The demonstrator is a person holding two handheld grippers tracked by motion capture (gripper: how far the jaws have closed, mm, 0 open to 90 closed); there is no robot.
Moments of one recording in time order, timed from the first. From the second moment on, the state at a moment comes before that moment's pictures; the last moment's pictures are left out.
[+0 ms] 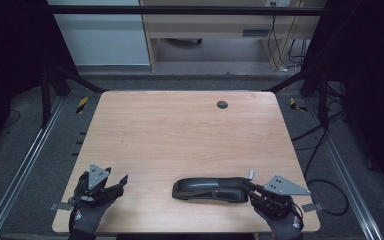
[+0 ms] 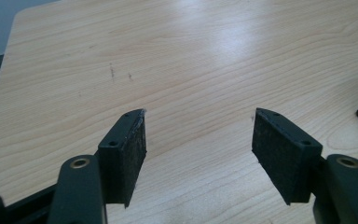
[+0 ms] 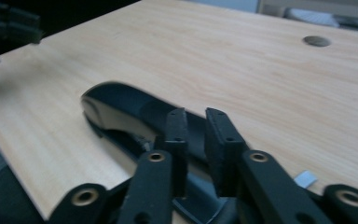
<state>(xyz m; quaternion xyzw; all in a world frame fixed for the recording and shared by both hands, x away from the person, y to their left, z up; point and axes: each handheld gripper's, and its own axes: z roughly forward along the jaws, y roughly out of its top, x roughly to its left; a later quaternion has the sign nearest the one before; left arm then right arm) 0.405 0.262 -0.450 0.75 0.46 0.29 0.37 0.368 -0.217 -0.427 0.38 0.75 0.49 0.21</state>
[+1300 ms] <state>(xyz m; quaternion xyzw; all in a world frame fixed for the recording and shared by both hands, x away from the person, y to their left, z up) 0.392 0.203 -0.410 0.79 0.35 0.31 0.39 0.402 -0.282 -0.460 0.51 0.69 0.41 0.30</state>
